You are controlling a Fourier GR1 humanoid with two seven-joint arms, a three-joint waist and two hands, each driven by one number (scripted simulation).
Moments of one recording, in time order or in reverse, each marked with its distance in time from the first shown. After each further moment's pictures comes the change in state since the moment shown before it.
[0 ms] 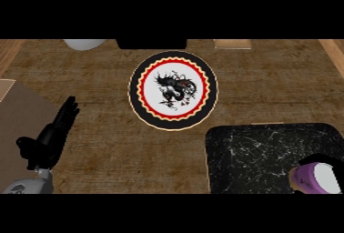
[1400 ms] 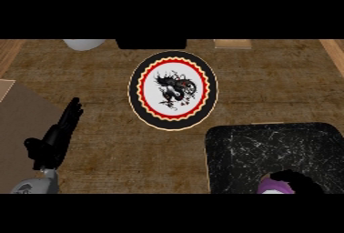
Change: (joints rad) left arm -0.005 -0.046 0.025 0.022 -0.053 -0.013 -0.019; right arm 0.104 0.367 0.576 -0.384 1.004 -0.194 0.332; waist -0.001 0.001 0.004
